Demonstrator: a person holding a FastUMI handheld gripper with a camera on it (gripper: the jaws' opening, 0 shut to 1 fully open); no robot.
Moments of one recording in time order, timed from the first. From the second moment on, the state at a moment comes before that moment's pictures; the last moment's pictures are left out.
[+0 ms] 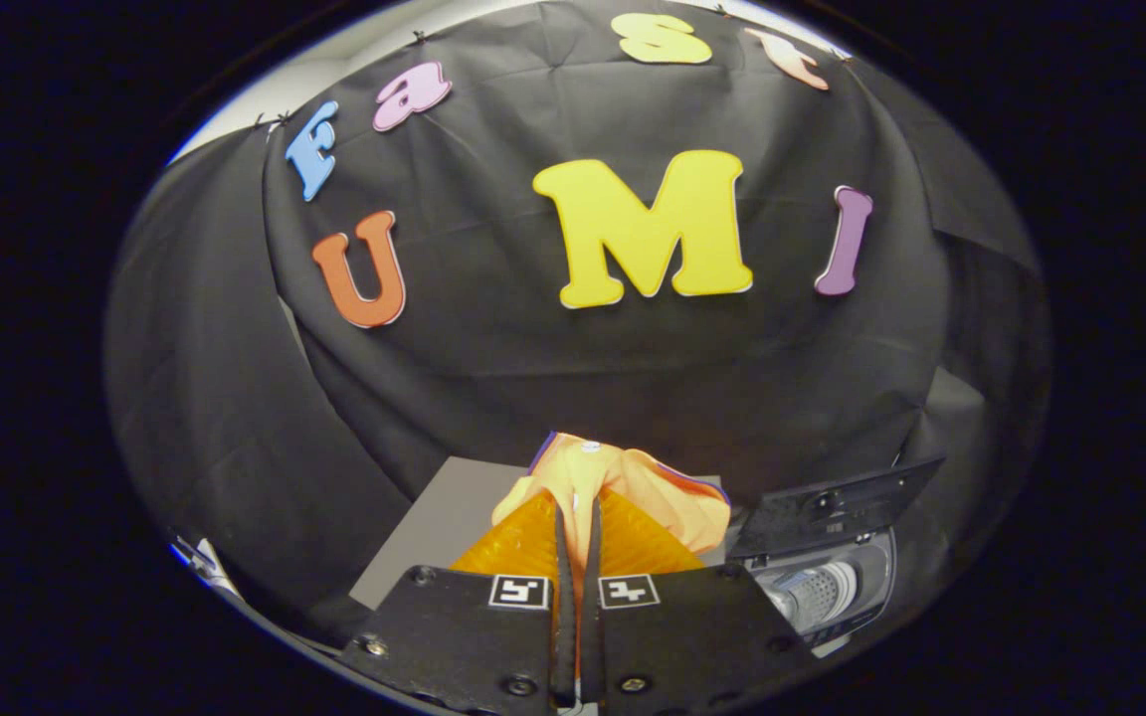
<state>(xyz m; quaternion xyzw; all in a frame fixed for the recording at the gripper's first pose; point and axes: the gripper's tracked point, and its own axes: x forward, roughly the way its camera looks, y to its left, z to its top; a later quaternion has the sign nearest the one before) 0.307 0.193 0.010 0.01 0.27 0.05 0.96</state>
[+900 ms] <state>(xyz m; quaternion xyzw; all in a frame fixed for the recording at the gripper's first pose) 0.281 -0.063 0.039 0.03 0.22 -0.03 0.97</state>
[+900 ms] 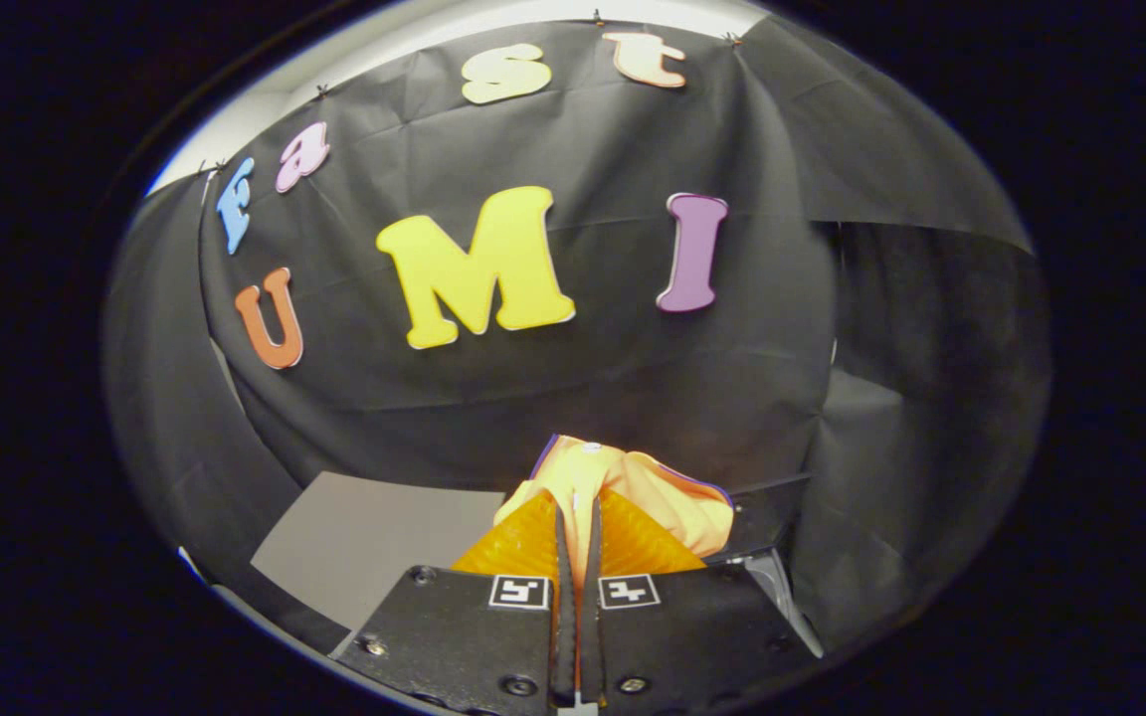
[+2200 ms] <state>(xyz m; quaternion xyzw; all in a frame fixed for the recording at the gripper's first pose) 0.270 -0.178 -0.194 0.08 0.33 -0.04 0.94</state>
